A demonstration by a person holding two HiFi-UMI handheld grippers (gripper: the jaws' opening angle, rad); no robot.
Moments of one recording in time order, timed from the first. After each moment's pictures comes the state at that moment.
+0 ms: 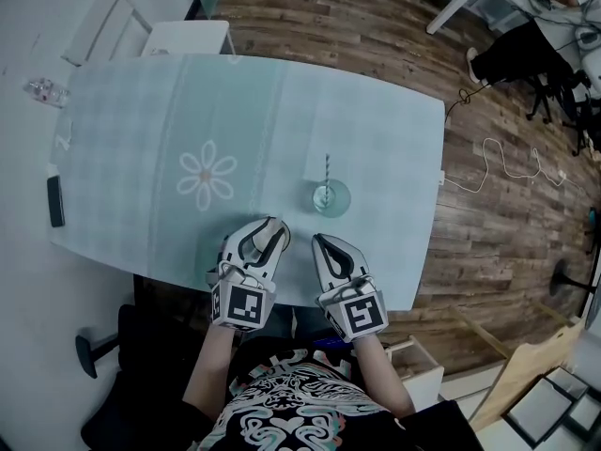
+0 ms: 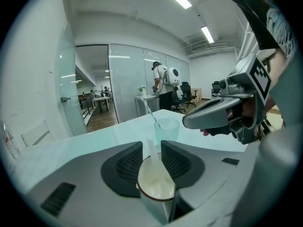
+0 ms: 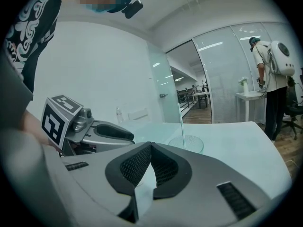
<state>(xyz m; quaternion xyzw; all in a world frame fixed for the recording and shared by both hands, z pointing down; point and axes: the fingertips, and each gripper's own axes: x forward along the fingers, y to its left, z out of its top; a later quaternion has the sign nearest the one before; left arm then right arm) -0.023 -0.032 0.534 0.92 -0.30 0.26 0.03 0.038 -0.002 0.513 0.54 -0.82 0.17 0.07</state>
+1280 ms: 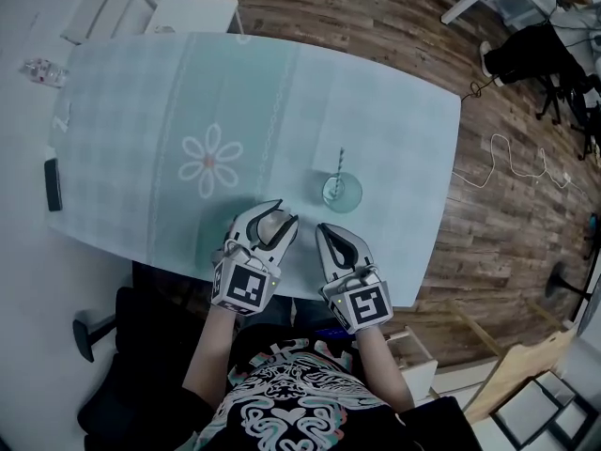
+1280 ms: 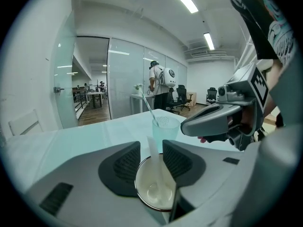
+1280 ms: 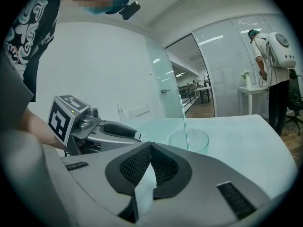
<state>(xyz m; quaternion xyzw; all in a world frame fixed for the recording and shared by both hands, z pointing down) -0.011 -0.041 0.550 0.93 -0.26 0.25 0.07 0.034 -0.011 0.530 0.52 -0.83 0.20 0.07</state>
